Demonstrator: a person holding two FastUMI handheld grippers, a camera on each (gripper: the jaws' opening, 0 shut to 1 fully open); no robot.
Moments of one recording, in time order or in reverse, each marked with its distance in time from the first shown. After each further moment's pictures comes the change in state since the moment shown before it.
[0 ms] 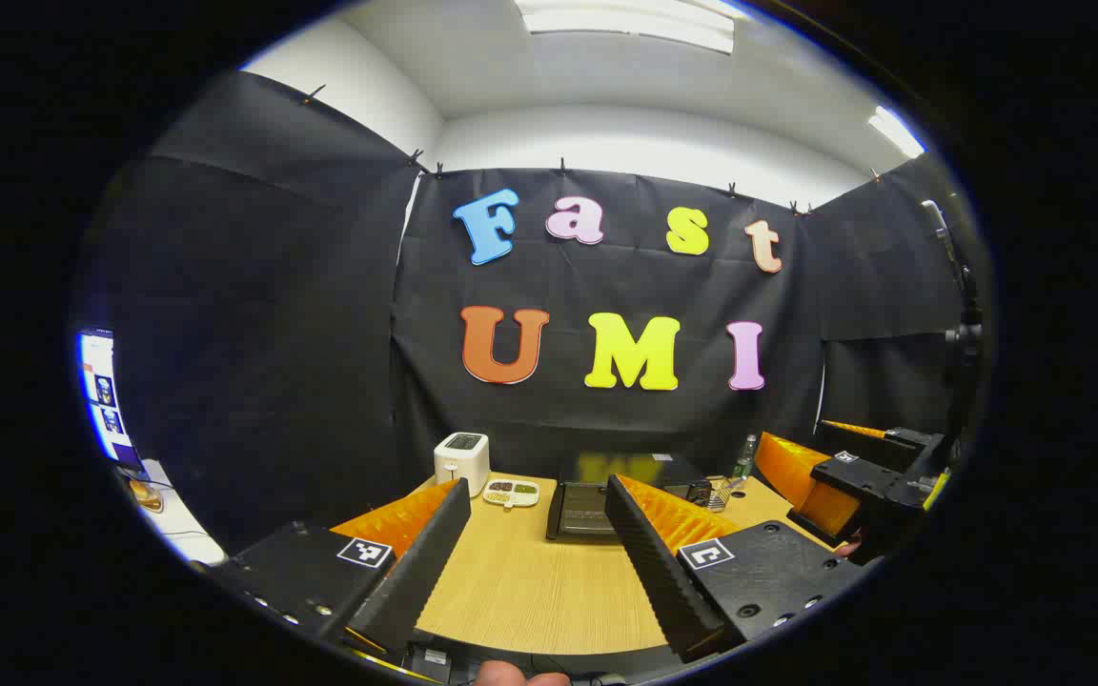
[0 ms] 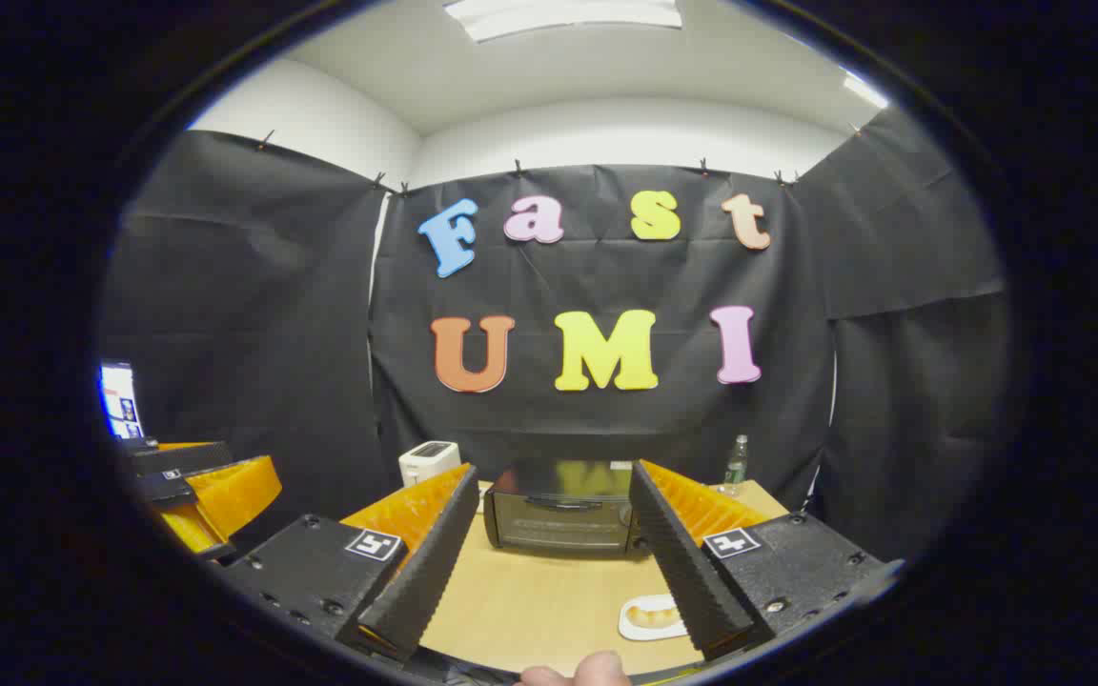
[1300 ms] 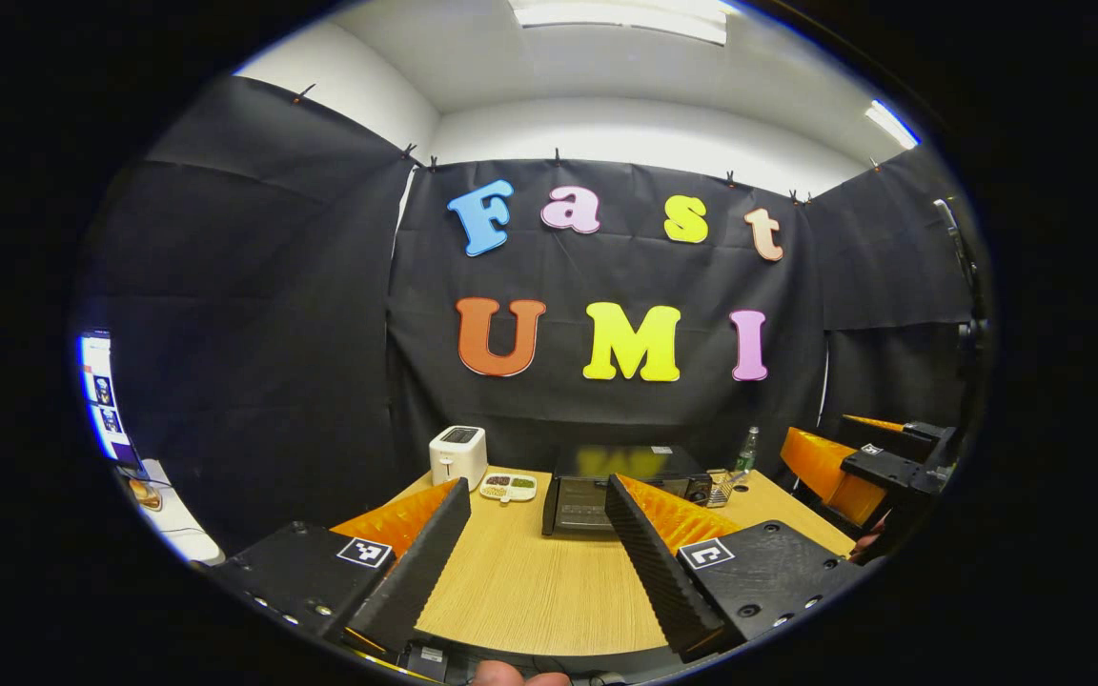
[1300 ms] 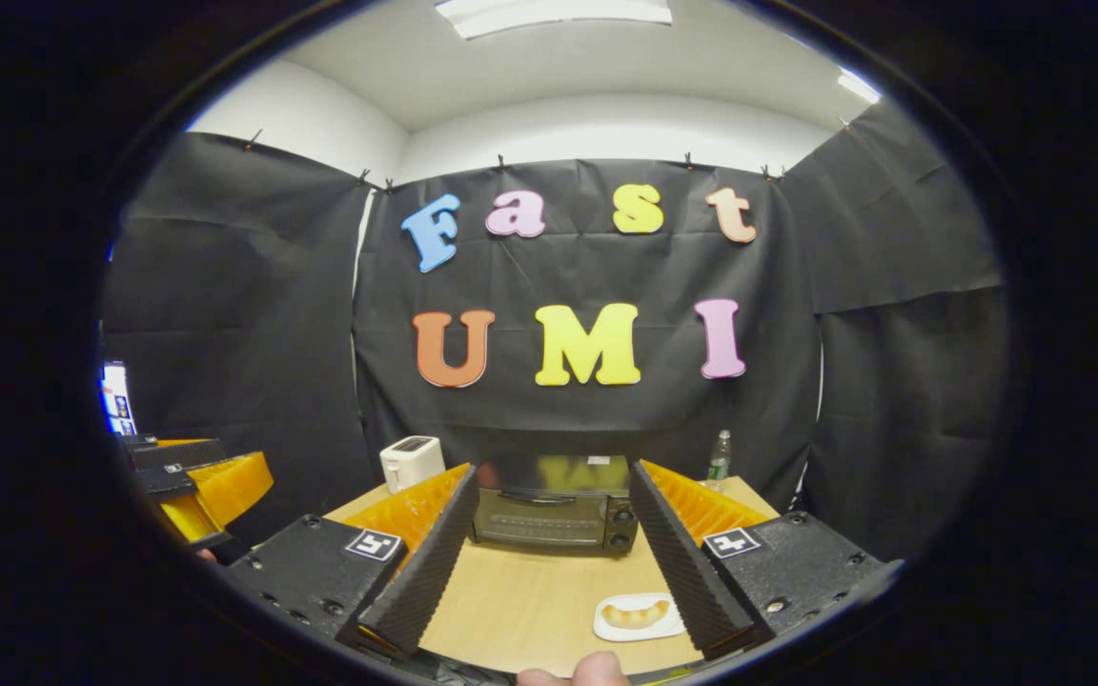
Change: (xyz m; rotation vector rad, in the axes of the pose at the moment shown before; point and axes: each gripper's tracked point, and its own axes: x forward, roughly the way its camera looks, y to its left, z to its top) left arm 0.014 -0.017 -0.014 0.010 0.023 0.017; right arm 0.010 -0.038 -0.010 0.013 0.015 -0.029
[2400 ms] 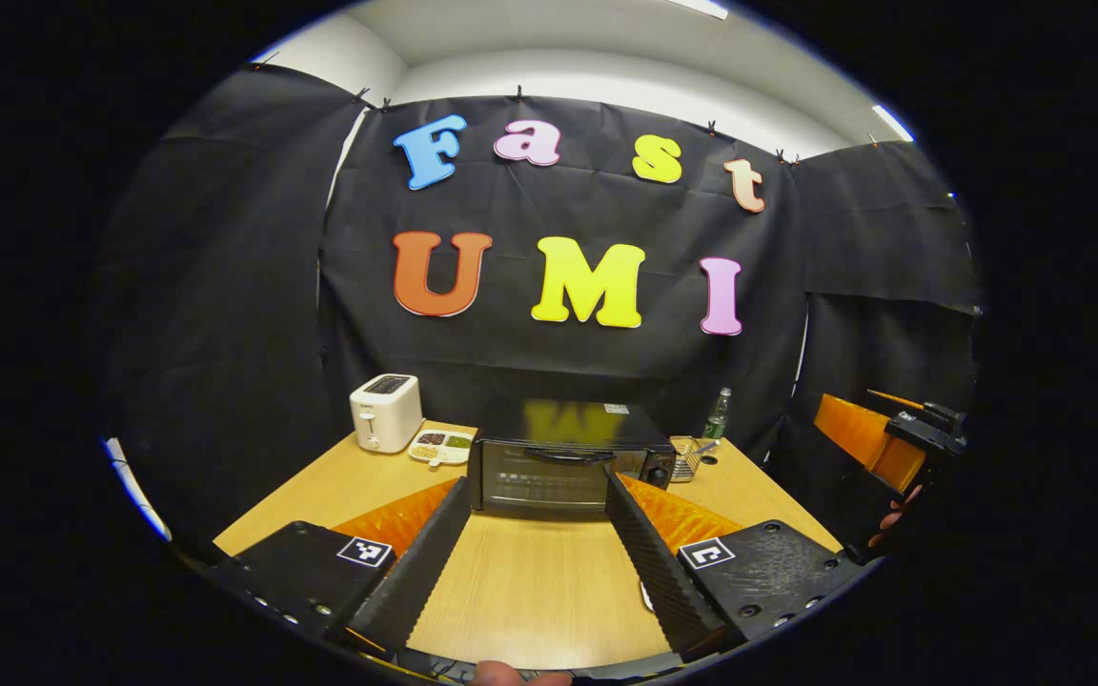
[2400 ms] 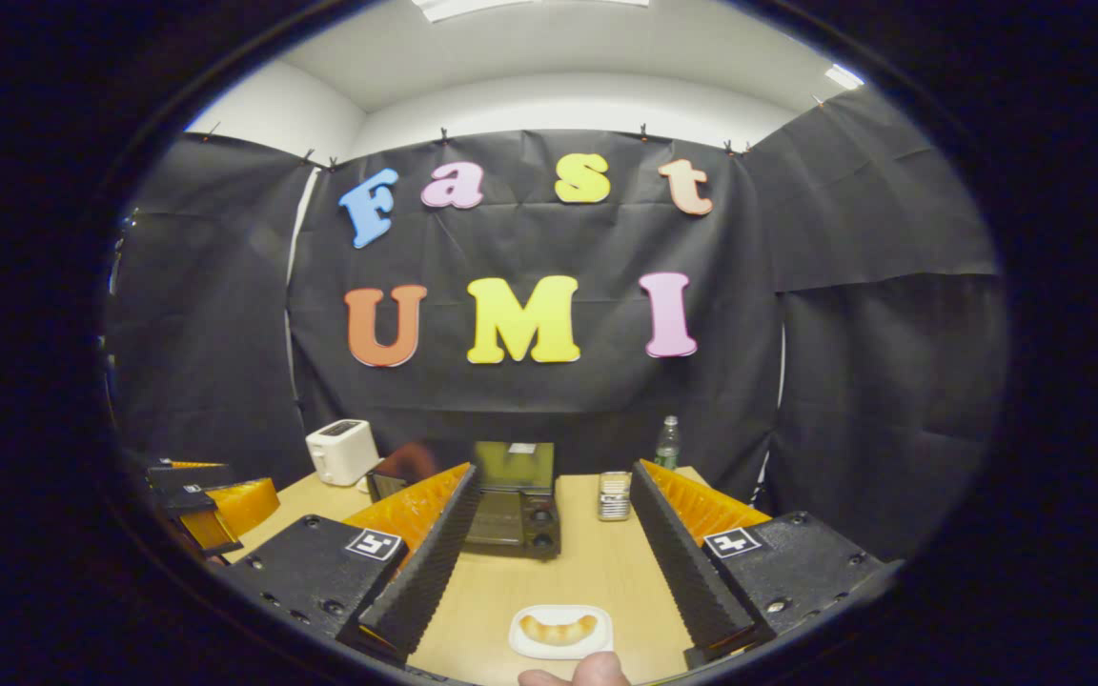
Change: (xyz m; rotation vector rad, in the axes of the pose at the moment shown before) left arm 0.119 -0.116 -0.068 -0.024 0.197 -0.147; right arm 0.075 -0.157 -0.032 0.014 0.072 -0.179
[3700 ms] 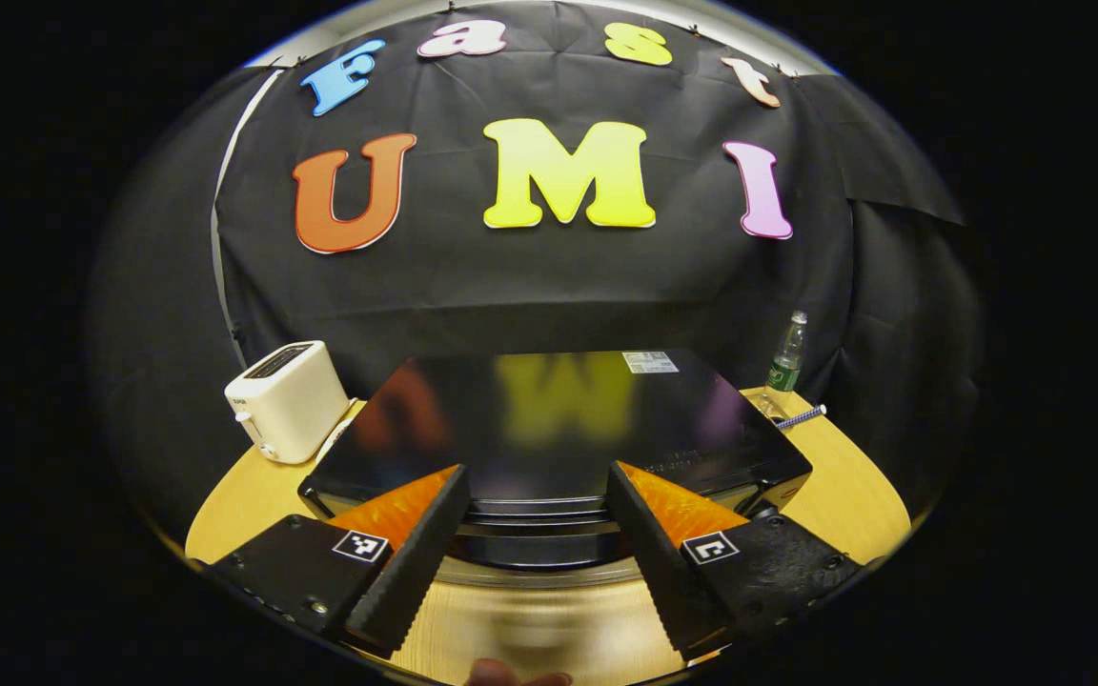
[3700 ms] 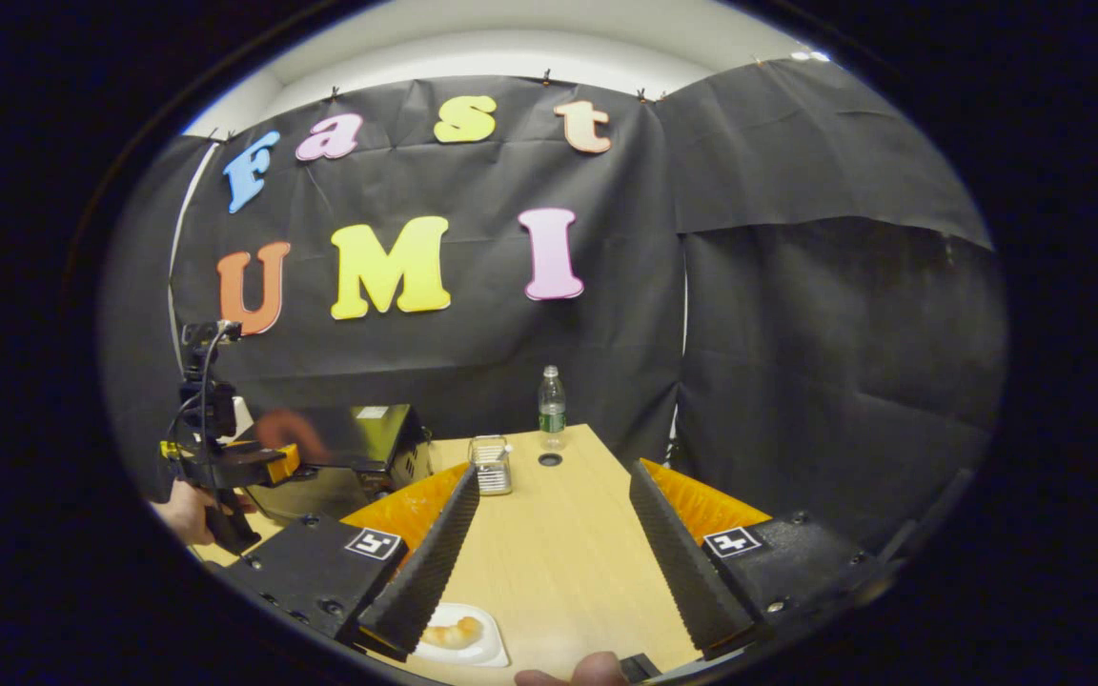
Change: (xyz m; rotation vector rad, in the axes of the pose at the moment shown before) left arm 0.272 -0.008 -0.071 0.116 0.215 0.013; right arm 0.065 -0.124 -0.052 0.055 0.162 -0.248
